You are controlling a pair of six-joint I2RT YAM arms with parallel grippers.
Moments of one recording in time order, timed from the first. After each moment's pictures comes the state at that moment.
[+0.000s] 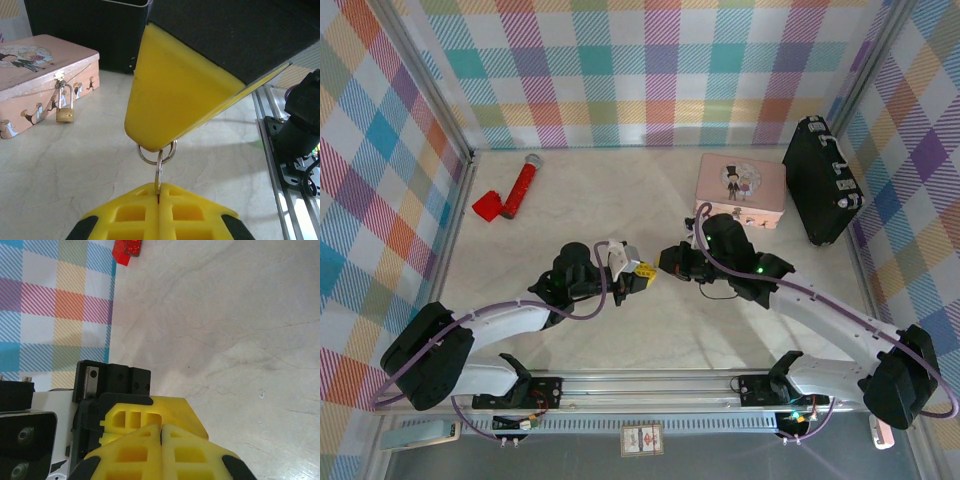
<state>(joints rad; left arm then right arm) -0.70 1.29 0.51 0.56 0.61 0.03 0.74 1.14 0.86 -0.30 -0.36 0.97</state>
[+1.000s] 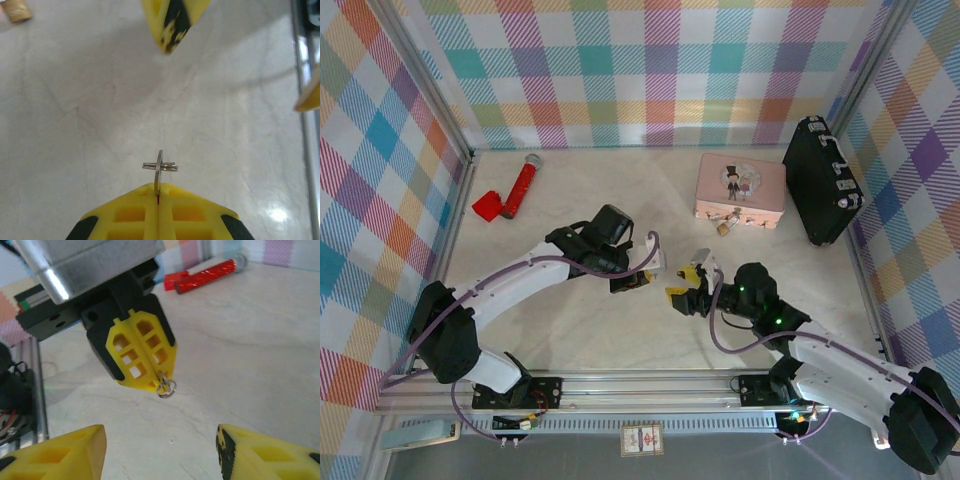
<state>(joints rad) -0.75 1.48 1.16 -0.69 0.42 0.67 0.72 0.83 0.32 0.26 -0.41 0.12</state>
